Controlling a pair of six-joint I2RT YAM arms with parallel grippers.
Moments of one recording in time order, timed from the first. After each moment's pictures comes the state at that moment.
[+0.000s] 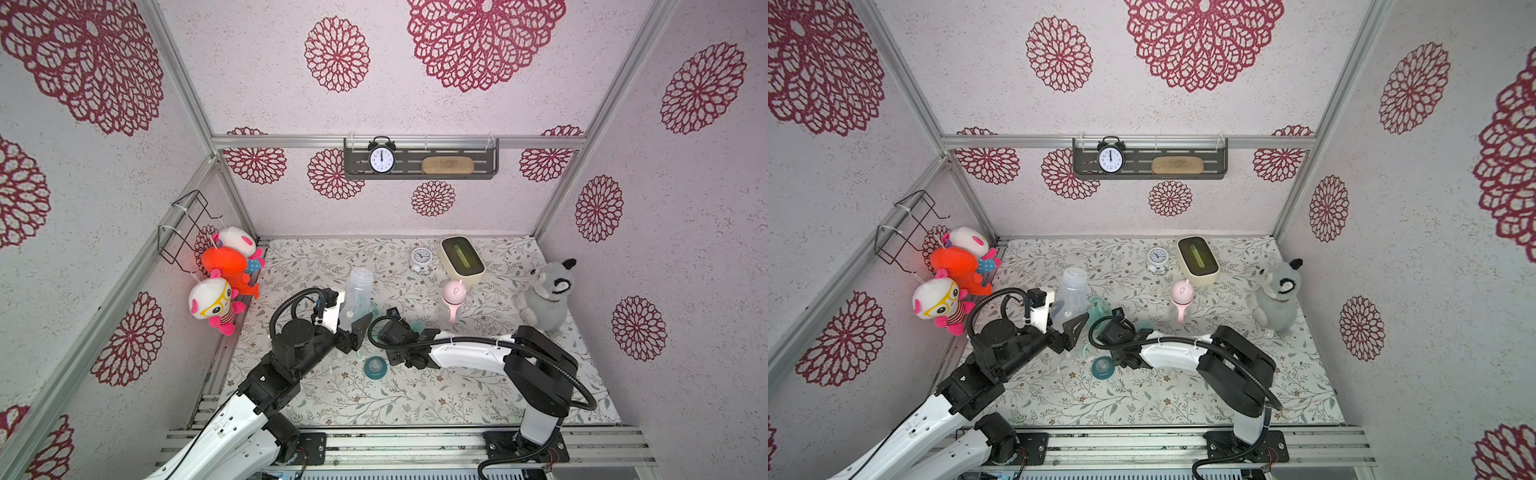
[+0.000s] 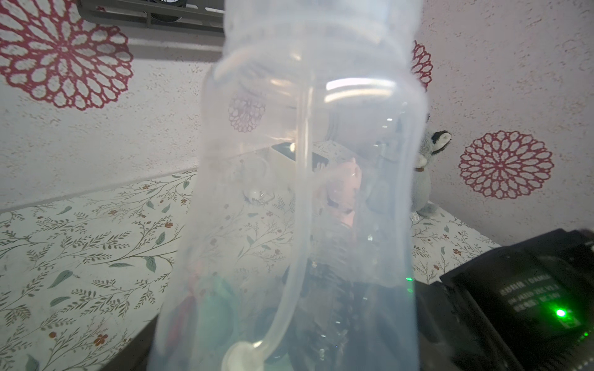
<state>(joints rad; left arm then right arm) -0.64 0.70 0.62 -0.09 -0.04 -0.16 1.07 1.76 1.08 -0.40 0.38 0.60</state>
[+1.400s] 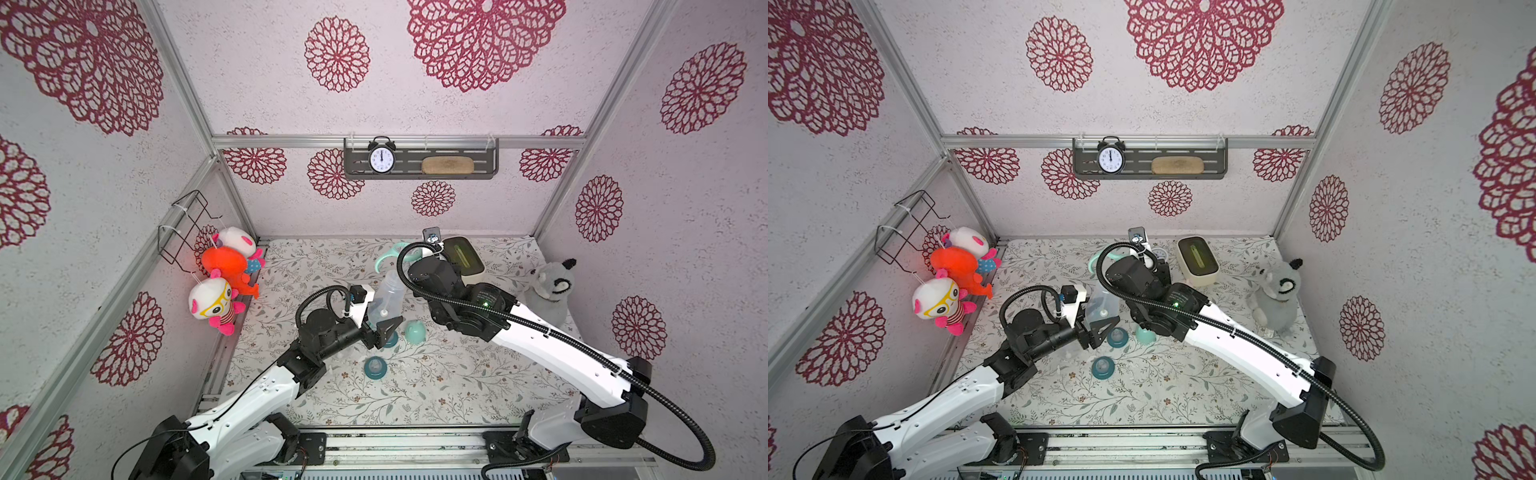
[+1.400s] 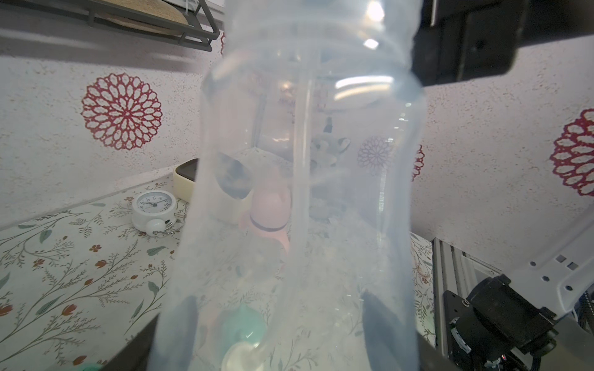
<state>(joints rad) -0.64 1.05 0.54 0.46 0.32 -0.19 1.05 1.47 1.62 -0.71 0.90 0.35</state>
